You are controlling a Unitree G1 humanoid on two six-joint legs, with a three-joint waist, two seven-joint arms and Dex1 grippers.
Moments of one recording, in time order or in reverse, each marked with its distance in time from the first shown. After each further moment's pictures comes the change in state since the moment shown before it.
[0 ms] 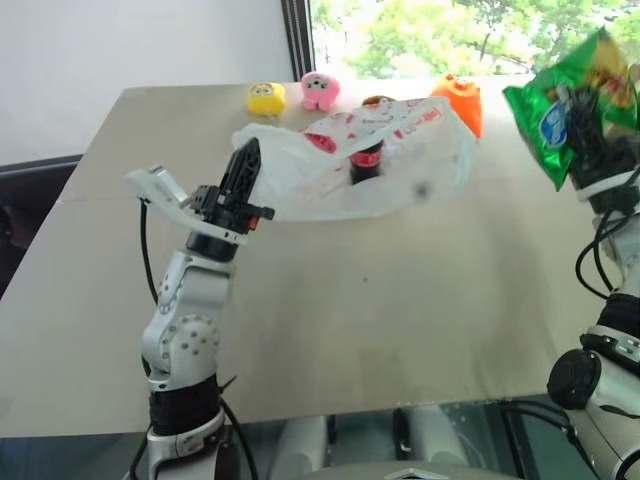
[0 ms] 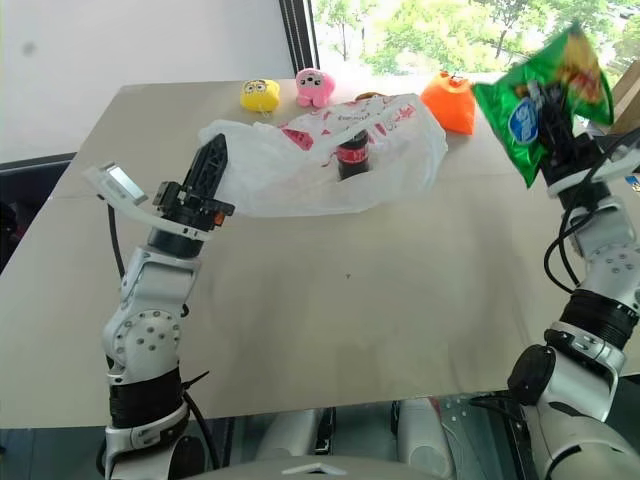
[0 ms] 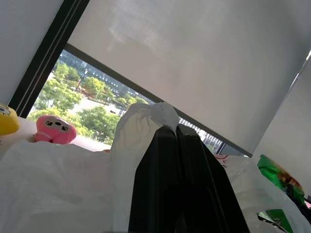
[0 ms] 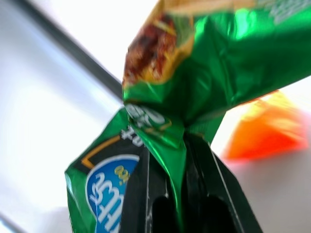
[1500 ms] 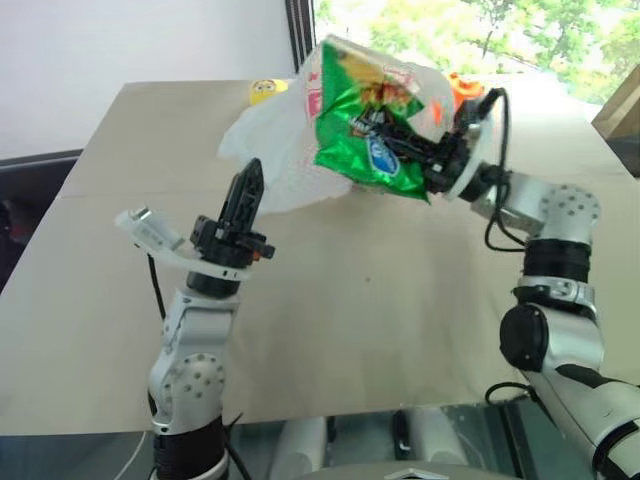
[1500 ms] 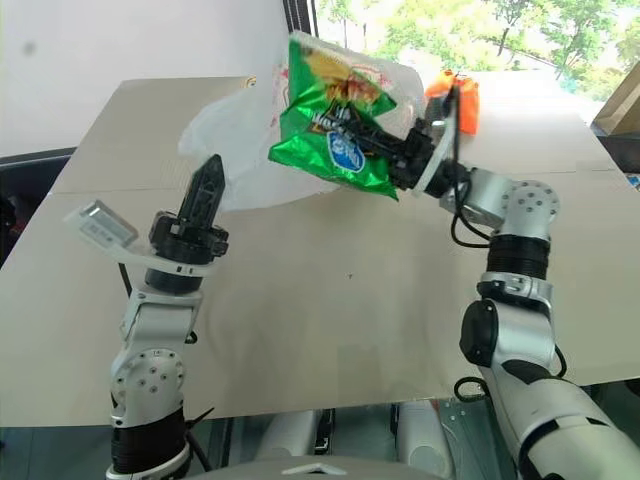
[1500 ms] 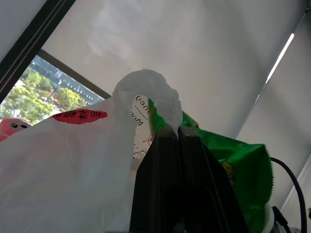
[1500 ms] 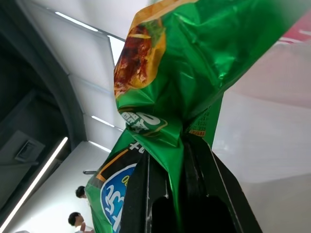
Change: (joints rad) left arm 0.222 -0.040 -0.009 -0.144 -0.152 -0.098 -0.117; right arm -0.314 0.192 0.206 0.282 0.150 0.506 -0.147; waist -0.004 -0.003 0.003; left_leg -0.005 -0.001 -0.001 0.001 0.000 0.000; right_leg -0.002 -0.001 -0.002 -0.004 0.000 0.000
